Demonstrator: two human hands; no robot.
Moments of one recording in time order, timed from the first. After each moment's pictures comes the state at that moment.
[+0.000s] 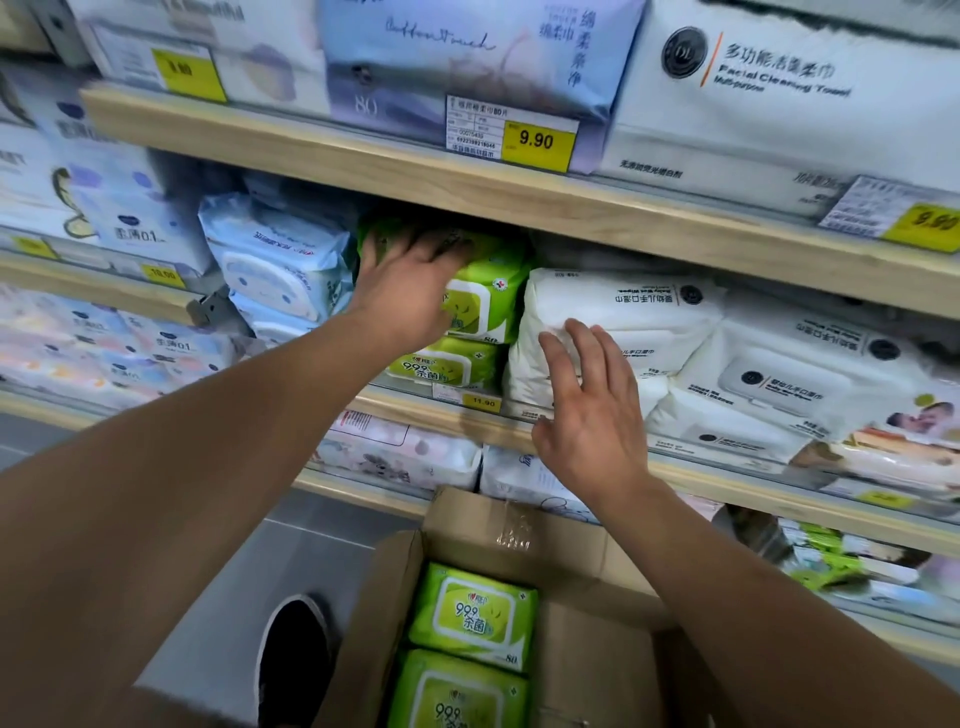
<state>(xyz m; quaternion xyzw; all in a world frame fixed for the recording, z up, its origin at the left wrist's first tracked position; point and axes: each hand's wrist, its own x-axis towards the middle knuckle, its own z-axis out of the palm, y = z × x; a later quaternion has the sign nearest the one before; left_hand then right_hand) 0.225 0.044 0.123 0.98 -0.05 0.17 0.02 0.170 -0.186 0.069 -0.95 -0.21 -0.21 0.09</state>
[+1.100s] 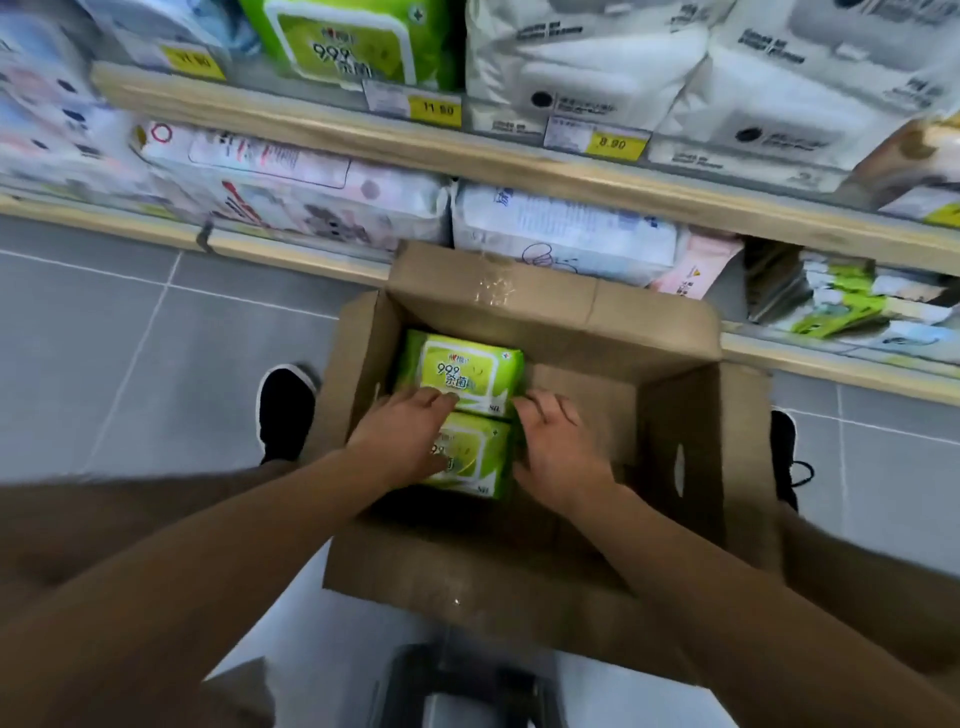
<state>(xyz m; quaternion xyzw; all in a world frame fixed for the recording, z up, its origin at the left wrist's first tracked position) -0.015 -0.061 -0.137 0.95 -0.09 -0.27 0.08 0.001 -0.270 -0.133 -0.94 -0.20 0.25 0.10</state>
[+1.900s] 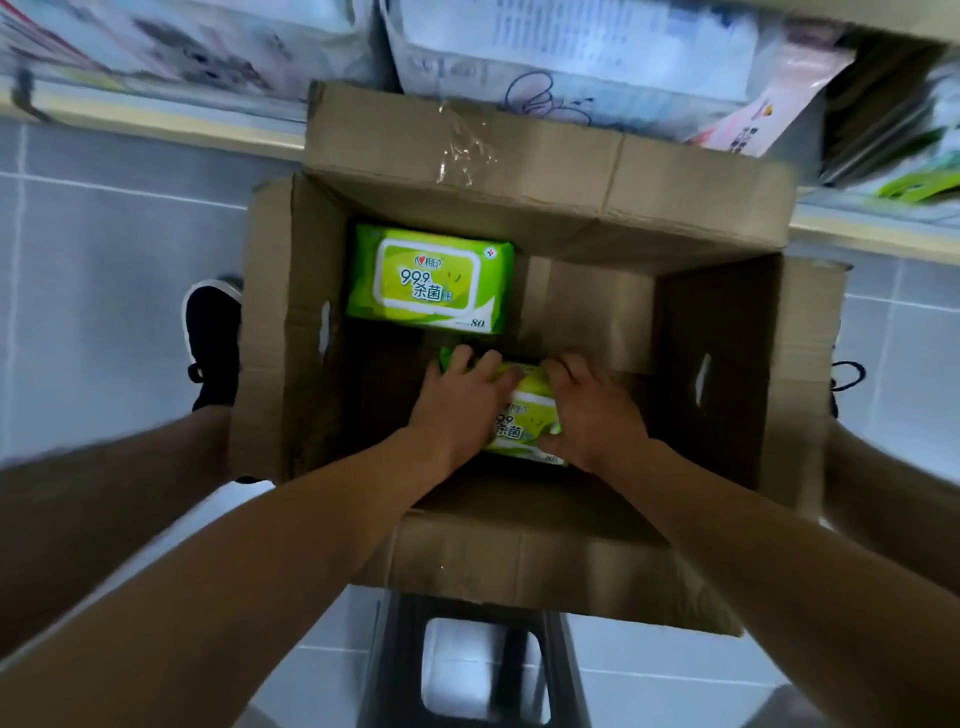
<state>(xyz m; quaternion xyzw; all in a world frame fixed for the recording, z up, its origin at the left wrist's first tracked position) -0.027 -0.147 -0.224 0.93 -0.16 -0.31 0.08 -0.011 -0.319 -0.213 -0.91 -0.16 0.39 0.04</state>
